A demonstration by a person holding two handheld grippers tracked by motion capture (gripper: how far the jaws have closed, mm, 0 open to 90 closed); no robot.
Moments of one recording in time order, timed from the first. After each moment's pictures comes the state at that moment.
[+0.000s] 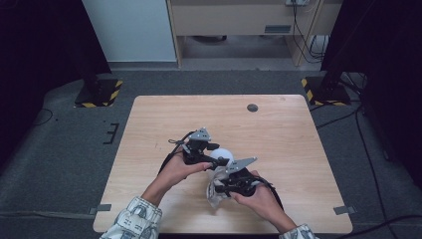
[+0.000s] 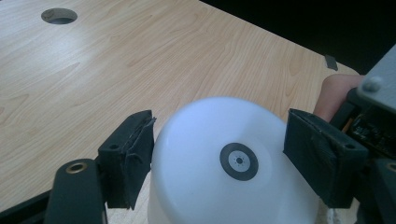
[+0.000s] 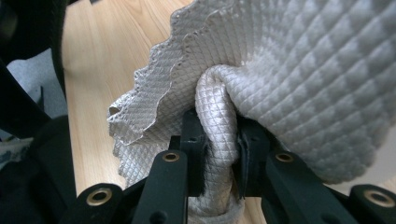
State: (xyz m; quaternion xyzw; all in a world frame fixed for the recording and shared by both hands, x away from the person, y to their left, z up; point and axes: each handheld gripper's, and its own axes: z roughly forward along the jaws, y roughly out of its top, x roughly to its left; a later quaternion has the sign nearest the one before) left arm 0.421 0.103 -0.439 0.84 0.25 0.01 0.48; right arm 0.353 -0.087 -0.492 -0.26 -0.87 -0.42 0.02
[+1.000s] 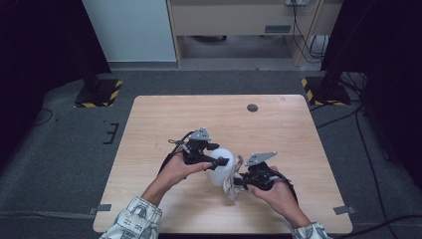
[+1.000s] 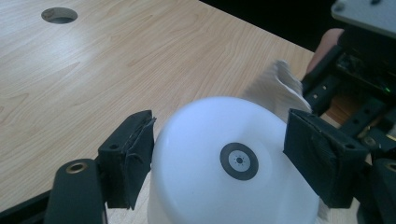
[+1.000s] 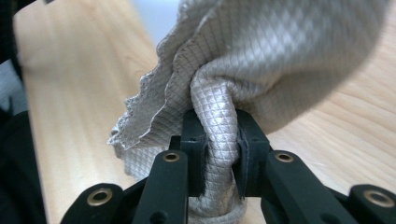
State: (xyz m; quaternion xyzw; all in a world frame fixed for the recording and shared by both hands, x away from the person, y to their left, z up) left arm 0.422 0.103 -0.440 0.84 0.25 0.01 0.48; right arm 0.368 -0.140 -0.484 -0.32 -0.86 -0.41 -0.02
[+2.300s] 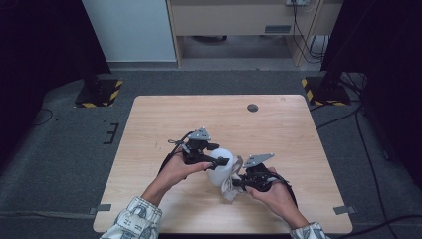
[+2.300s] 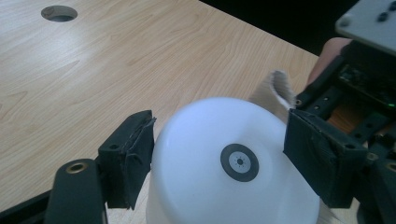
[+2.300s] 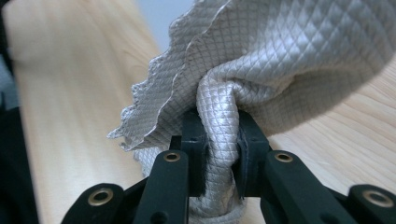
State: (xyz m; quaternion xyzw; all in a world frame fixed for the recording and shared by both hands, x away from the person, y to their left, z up) left arm 0.422 0.104 -0.440 0.84 0.25 0.01 0.48; right arm 0.361 -0.130 -0.485 -0.30 -0.86 -0.40 -0.01
